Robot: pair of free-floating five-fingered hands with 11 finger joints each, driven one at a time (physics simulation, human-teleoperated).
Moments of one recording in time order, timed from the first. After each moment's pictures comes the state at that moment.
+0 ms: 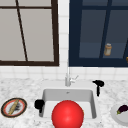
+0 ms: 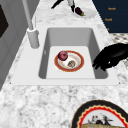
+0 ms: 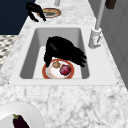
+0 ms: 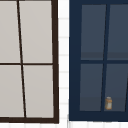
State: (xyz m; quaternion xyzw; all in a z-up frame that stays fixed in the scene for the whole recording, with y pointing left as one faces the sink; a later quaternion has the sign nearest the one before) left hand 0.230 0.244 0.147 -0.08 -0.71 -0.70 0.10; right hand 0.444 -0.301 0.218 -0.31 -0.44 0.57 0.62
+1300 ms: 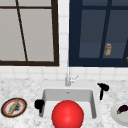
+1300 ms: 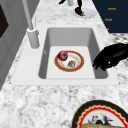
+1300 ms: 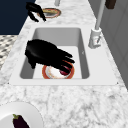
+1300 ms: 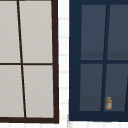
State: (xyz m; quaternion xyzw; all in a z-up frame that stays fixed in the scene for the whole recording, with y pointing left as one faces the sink) left hand 0.230 0.244 0.147 -0.08 -0.71 -0.70 0.10; right hand 0.382 -0.330 0.224 -0.32 -0.46 0.49 0.66
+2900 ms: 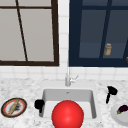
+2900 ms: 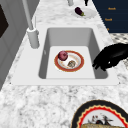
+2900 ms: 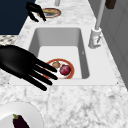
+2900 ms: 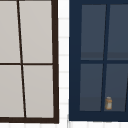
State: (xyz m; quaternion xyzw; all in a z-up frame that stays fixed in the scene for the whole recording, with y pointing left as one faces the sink) left hand 0.230 0.244 0.147 -0.08 -0.71 -0.70 0.10; right hand 0.323 -0.373 0.242 -0.38 -0.41 0.40 0.73
